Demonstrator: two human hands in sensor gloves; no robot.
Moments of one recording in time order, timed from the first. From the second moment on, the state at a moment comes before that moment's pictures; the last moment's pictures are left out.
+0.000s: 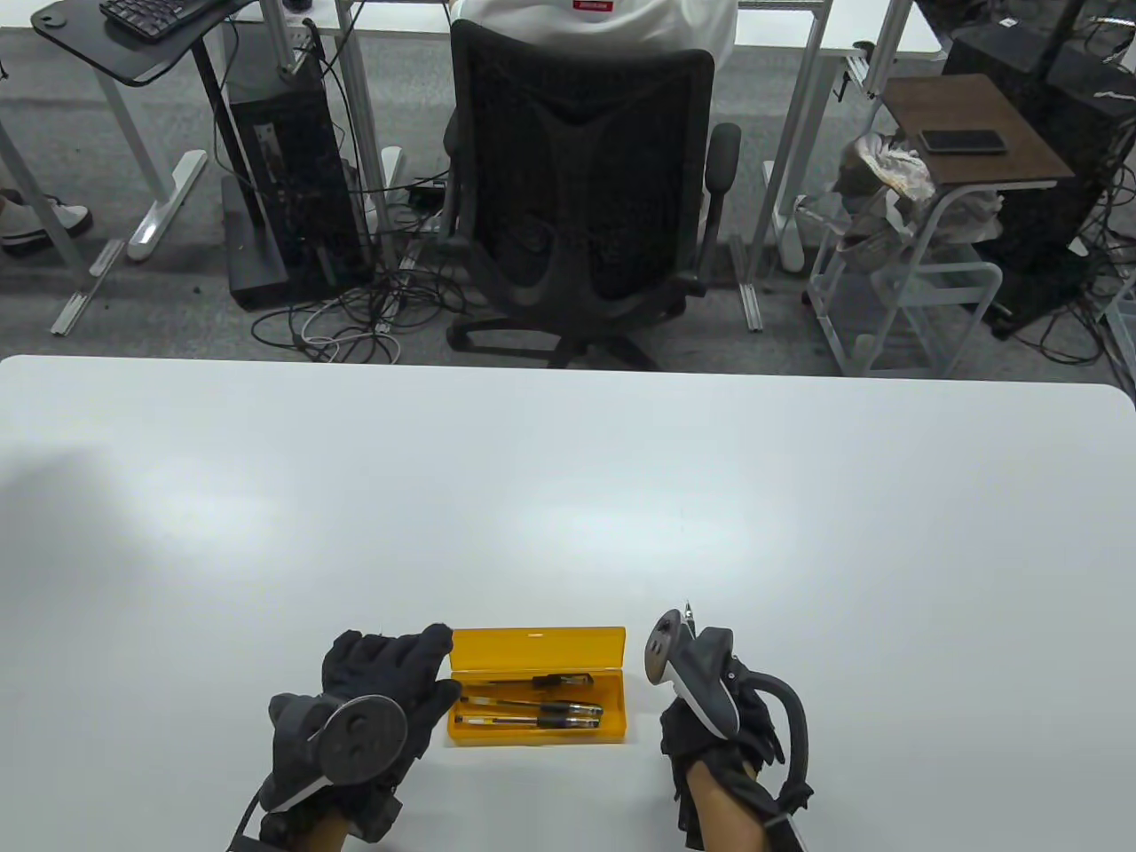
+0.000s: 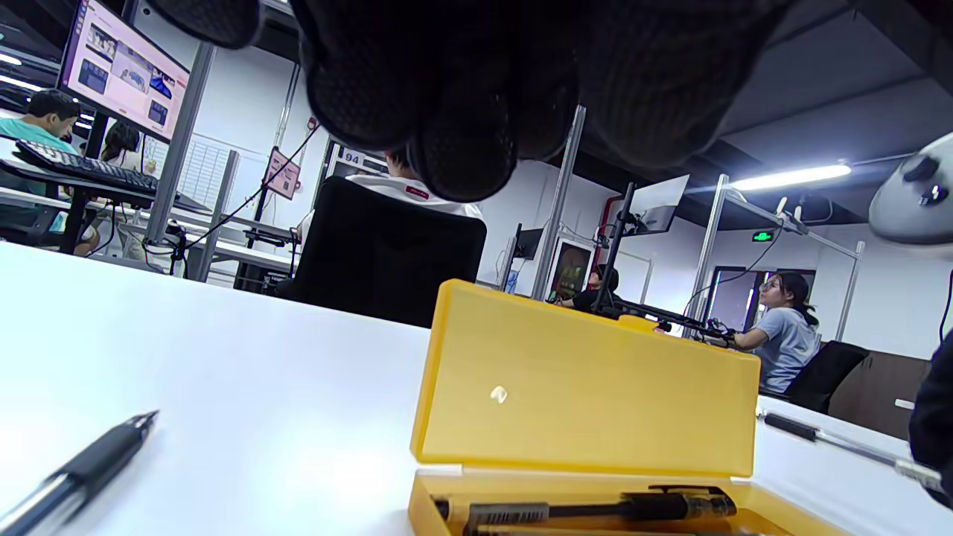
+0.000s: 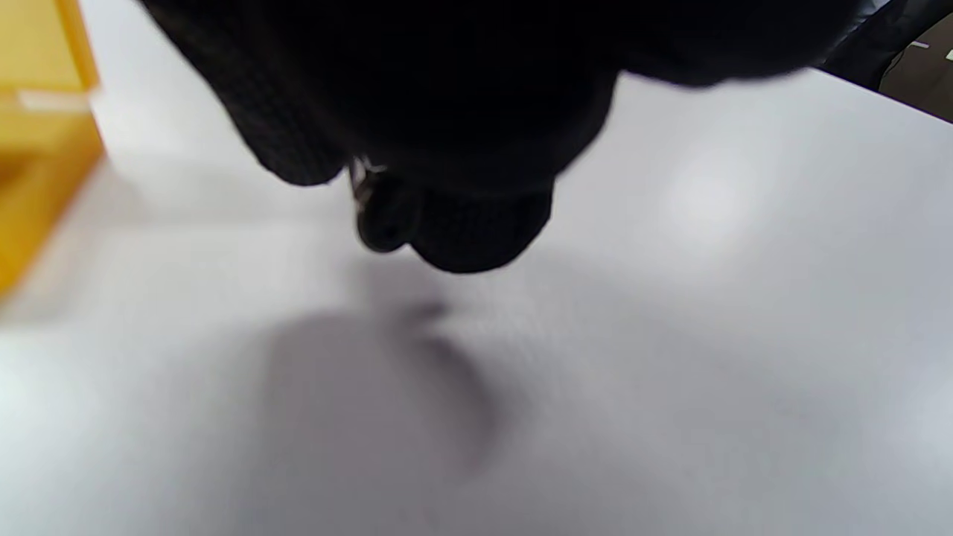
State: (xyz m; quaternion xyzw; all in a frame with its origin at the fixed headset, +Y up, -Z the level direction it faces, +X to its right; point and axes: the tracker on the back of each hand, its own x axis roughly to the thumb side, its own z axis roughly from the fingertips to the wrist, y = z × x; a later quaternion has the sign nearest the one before) left_hand -0.207 -0.702 -0.244 0.10 -0.18 0.14 0.97; right_hand 0.111 -0.736 -0.289 0.18 -0.20 -0.96 0.06
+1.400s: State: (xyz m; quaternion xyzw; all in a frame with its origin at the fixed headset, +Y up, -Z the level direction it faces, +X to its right) left_hand -0.168 -0.745 -0.262 0.00 -0.17 -0.02 0.99; right_hand 0.101 -0.728 -0.283 0.17 -0.16 -0.96 0.13
